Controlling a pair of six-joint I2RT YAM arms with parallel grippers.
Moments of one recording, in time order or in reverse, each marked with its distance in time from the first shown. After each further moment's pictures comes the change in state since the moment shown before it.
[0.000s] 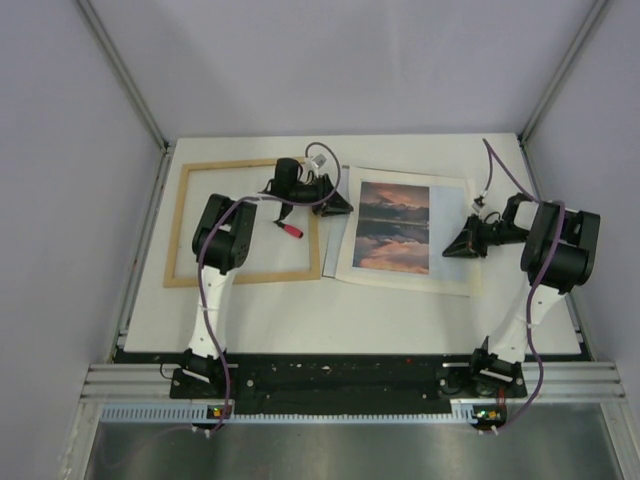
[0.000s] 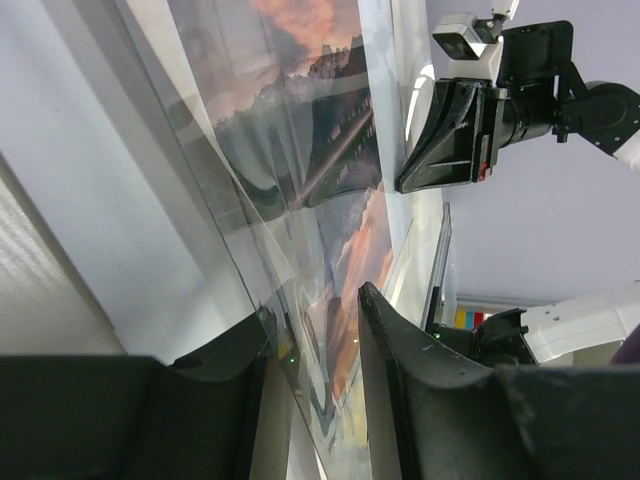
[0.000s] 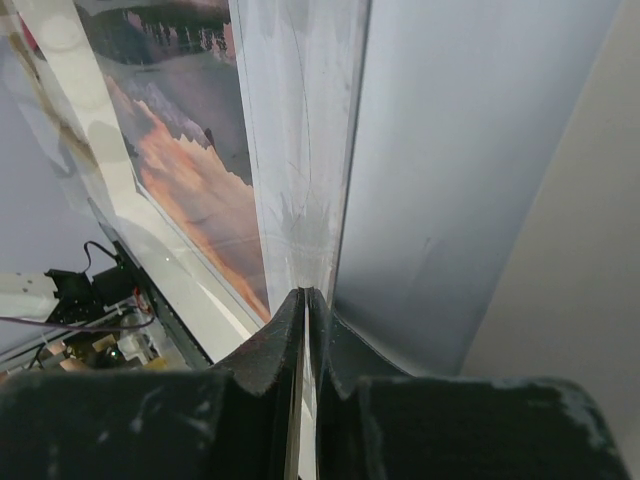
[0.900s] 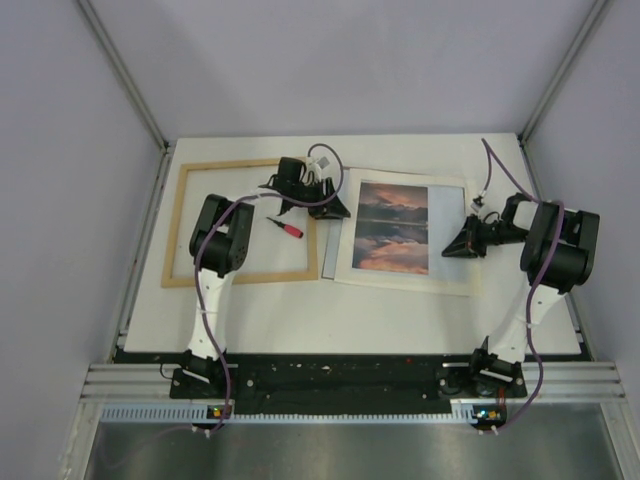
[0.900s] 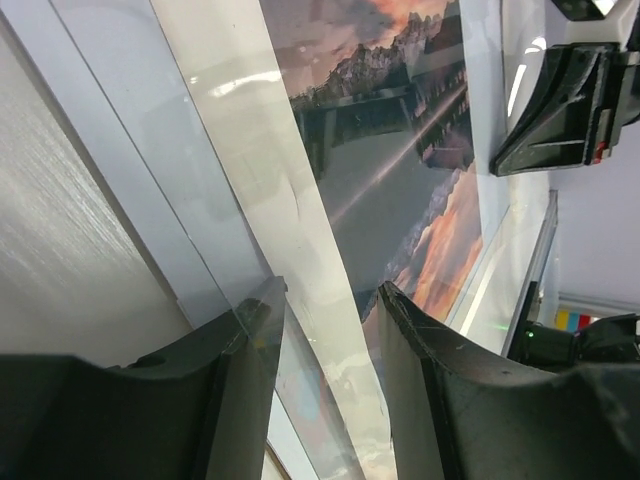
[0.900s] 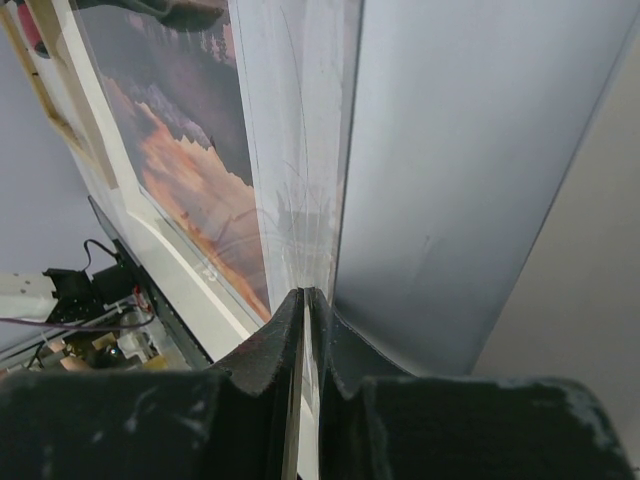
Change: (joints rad) left arm -0.007 -0.042 0.031 -0.293 -0.130 0.308; right arm 0.003 0.000 0.000 0.000 0.000 0.000
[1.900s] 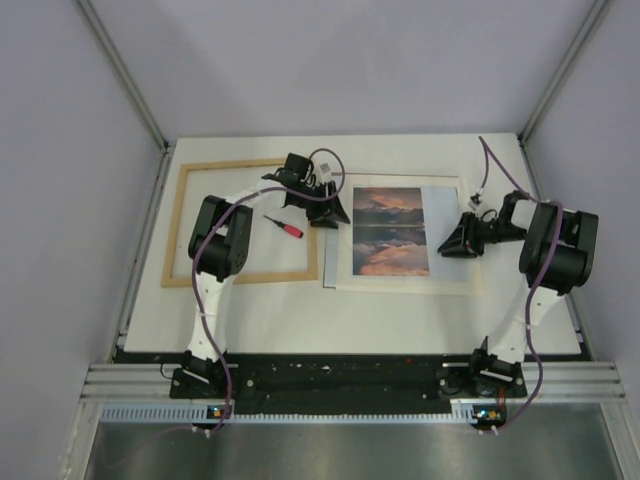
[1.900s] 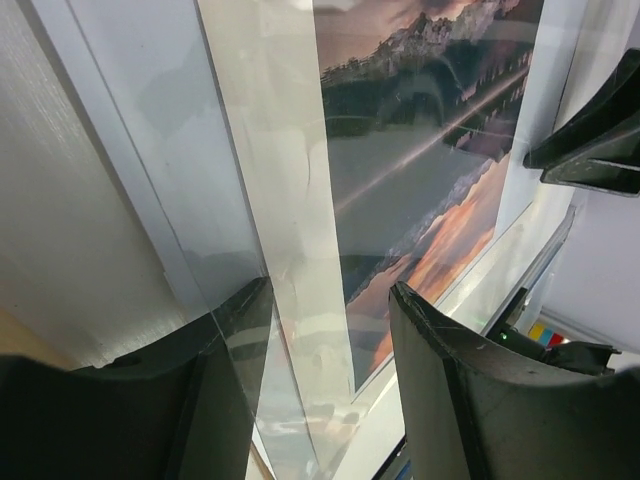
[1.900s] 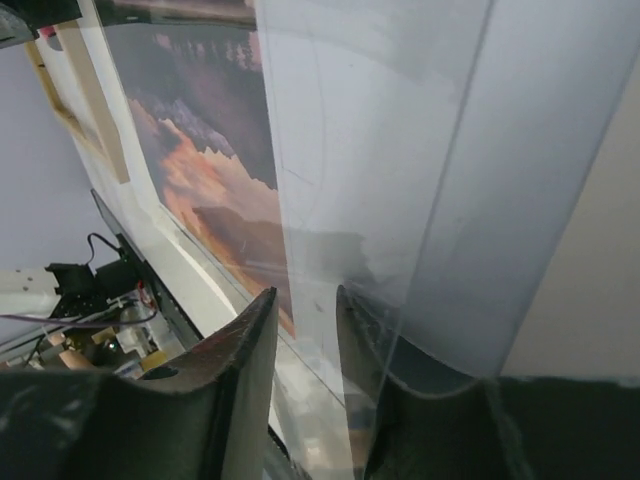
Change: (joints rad) left arm -0.039 -0.062 0.089 -0.424 -0.175 -0.014; right arm 0.014 -0.014 0.000 -0.007 -0.009 0.006
